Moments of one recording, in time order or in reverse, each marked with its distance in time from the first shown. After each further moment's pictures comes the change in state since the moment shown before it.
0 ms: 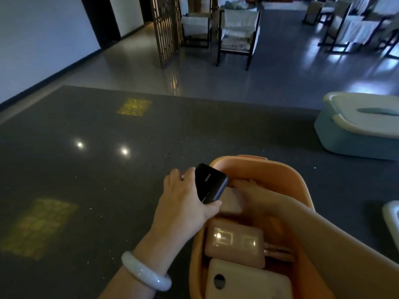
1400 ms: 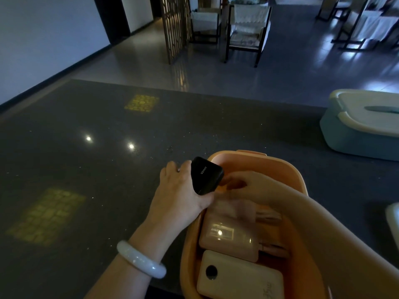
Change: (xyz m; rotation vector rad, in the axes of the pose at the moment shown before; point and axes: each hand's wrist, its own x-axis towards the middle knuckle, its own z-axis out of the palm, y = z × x) left_hand -0.001 0.009 -0.001 0.019 -0.001 -0.061; right_hand -0.020 -0.007 -0.040 0.492 -0.129 -0.300
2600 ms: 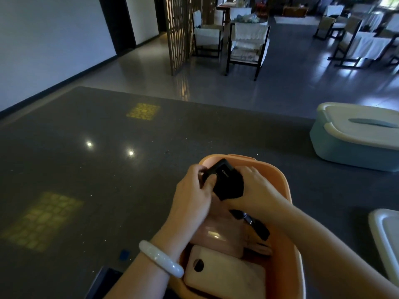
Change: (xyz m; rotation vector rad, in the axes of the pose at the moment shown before) left_hand -0.009 0.034 0.030 -0.481 0.153 -0.061; right_hand -0.046 -0.013 -0.002 -0.090 0.348 -0.065
